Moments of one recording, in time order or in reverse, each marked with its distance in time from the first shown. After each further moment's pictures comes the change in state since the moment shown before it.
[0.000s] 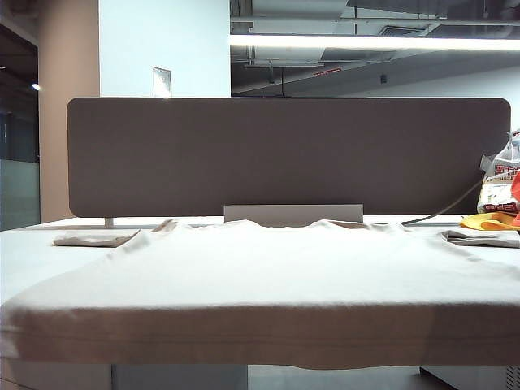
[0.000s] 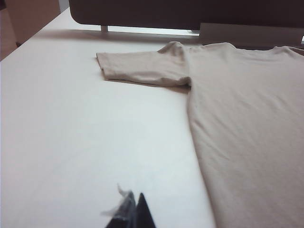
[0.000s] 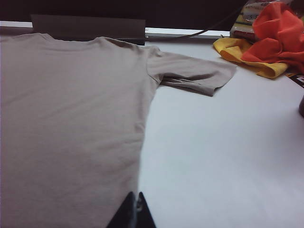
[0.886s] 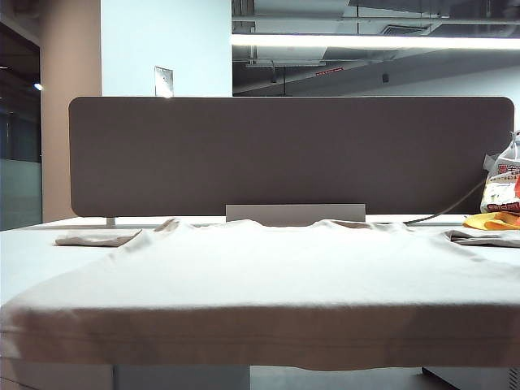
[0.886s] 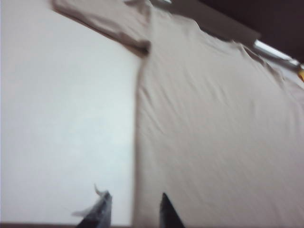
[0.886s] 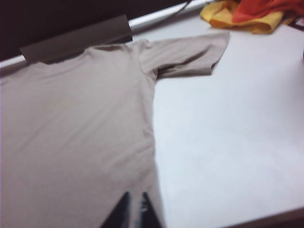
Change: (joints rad) left arm -0.105 0.149 0.079 -0.077 0.086 -0.367; right arm 0.001 0.260 0.209 -0.066 0.053 0.337
